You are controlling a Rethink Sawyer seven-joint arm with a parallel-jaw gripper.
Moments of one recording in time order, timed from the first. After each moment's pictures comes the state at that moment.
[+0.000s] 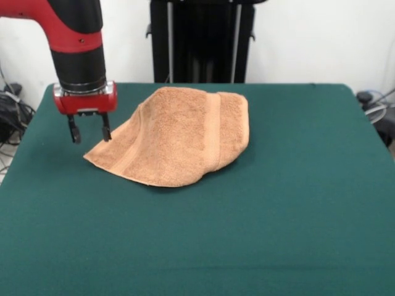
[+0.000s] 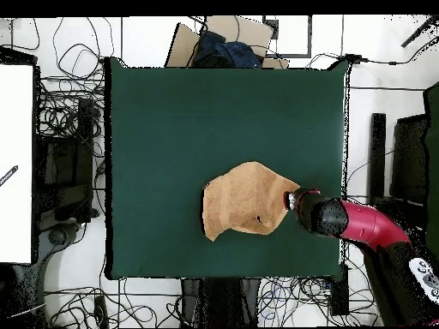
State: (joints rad) arm -0.90 -0.52 0.33 1.72 -0.56 0.40 1.35
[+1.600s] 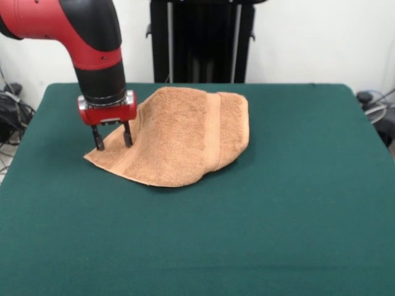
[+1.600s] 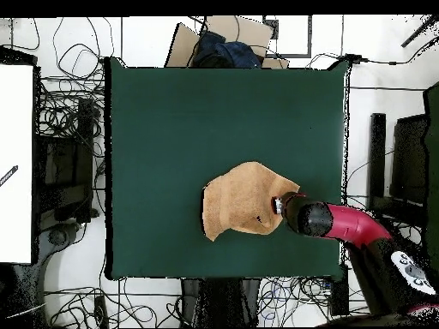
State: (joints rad) arm -0.87 -0.44 0.31 1.72 -0.57 0.38 1.35
